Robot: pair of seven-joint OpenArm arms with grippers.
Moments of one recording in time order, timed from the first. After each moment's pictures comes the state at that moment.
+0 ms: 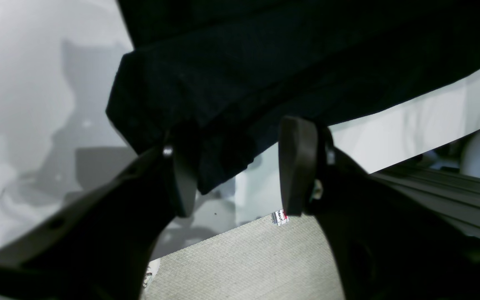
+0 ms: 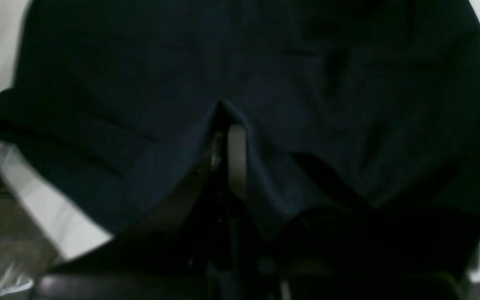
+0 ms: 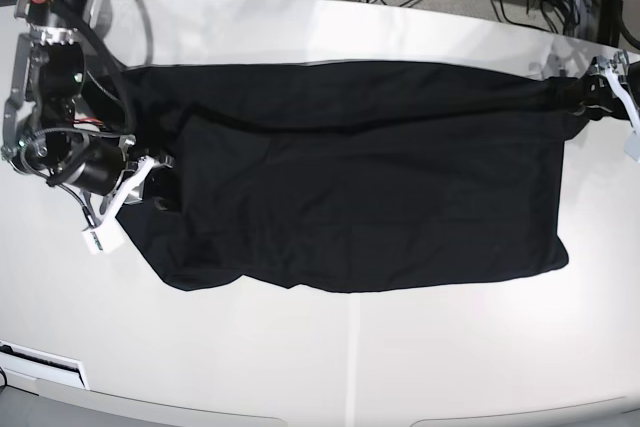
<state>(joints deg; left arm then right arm) 17.2 -40.8 -22.1 76.6 -58.3 -43.9 57.2 4.5 11.3 17.2 78.6 38.7 40.4 -59.5</state>
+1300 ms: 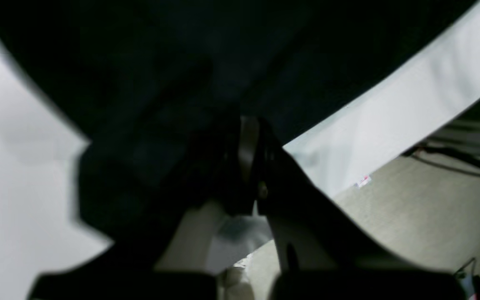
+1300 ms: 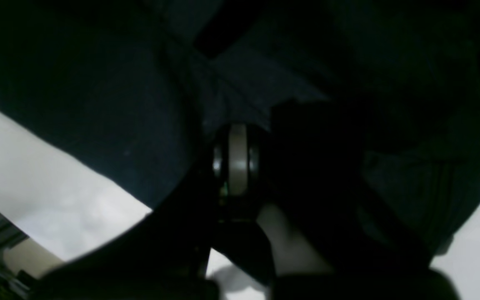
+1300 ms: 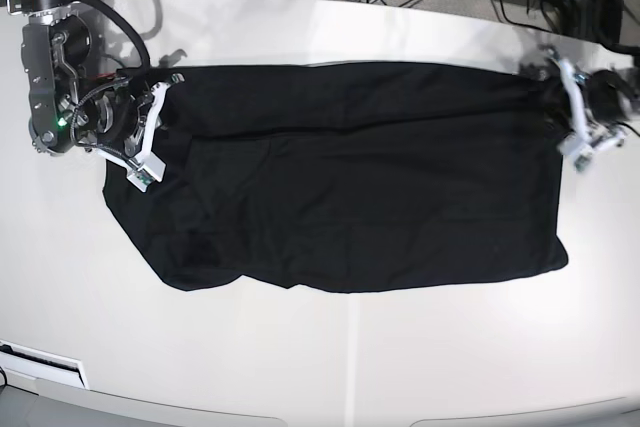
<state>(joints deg) 16.4 -42.2 -4.1 91.2 -35.5 -38.9 45.5 -1.8 19.5 -0.8 78.5 20.9 38.8 -58.3</state>
